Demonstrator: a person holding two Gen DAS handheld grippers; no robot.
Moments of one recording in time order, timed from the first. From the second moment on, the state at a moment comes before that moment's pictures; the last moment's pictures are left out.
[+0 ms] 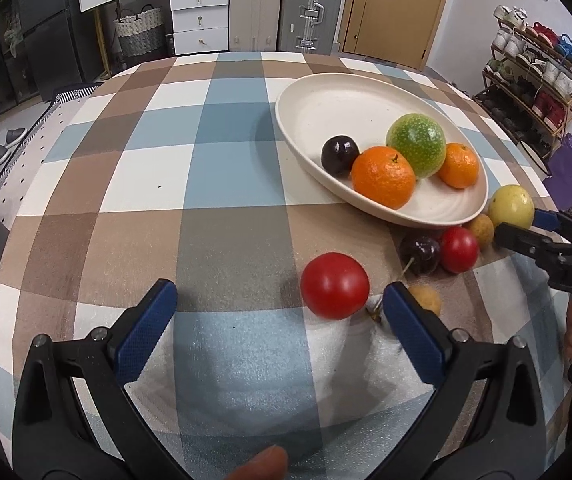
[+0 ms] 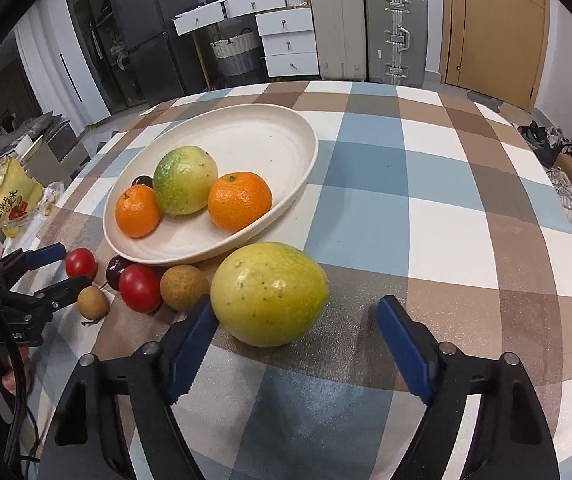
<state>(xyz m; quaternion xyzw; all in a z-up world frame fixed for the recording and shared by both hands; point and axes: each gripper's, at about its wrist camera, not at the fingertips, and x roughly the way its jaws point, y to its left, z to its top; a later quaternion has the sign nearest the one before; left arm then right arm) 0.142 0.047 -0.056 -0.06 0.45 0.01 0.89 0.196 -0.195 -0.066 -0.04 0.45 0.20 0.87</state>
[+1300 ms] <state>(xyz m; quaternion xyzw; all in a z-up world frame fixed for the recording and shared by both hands) 0.131 0.025 -0.048 -0.05 0.45 -0.07 0.89 0.175 -0.196 -0.060 -0.03 0.43 0.23 0.87</state>
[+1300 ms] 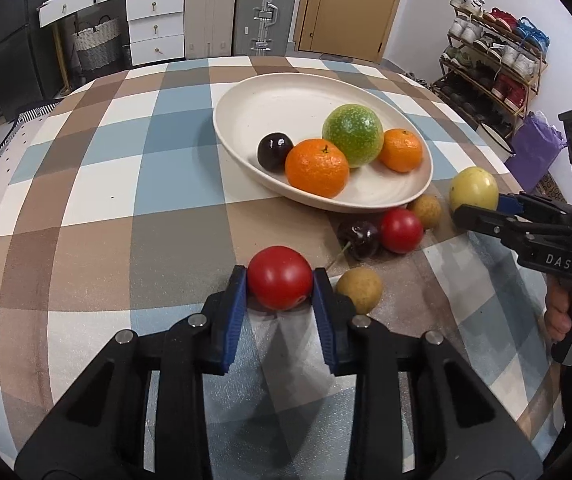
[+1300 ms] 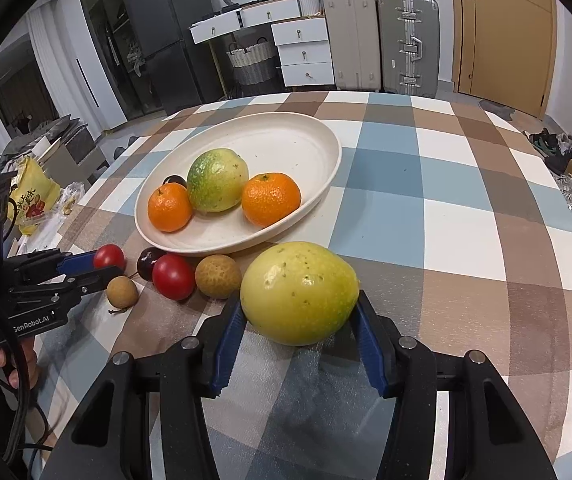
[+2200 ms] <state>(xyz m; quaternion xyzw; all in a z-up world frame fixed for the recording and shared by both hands) 0.126 0.022 0.017 -0.04 0.37 -0.06 0.93 0.157 -0.204 -0.004 -0.01 0.36 0.26 0.89</state>
